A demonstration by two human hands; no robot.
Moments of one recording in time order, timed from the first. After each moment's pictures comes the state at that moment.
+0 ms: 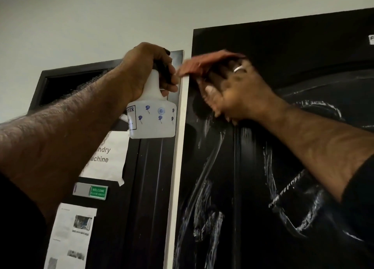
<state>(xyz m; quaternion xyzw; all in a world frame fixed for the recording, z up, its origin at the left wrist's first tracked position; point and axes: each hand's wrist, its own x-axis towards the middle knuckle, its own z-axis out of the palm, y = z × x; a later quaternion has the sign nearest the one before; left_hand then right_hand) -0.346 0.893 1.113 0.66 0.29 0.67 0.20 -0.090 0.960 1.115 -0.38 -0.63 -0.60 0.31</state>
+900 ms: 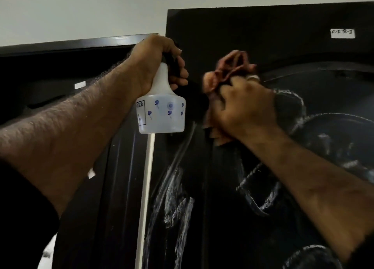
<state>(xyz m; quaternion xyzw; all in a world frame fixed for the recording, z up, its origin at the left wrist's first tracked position) -0.276 0.915 1.105 0.69 0.25 0.63 0.25 -0.053 0.933 1.027 -0.37 -0.56 -0.56 0.48</state>
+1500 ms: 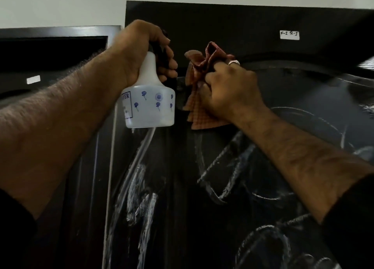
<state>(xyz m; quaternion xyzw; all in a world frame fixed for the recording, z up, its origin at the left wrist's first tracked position) -0.222 0.900 1.111 0.73 0.22 0.60 0.25 -0.001 0.903 1.051 -0.42 -0.59 -0.57 0.39</state>
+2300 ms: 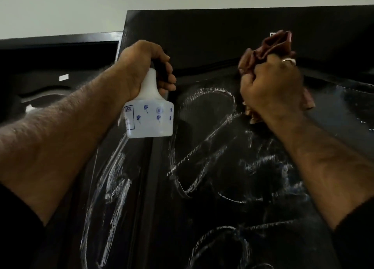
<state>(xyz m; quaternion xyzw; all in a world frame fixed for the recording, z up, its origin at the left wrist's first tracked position) -0.153 0.867 1.077 0.63 0.30 0.67 0.25 0.126 0.894 1.065 -0.45 -0.52 -0.49 0.54</state>
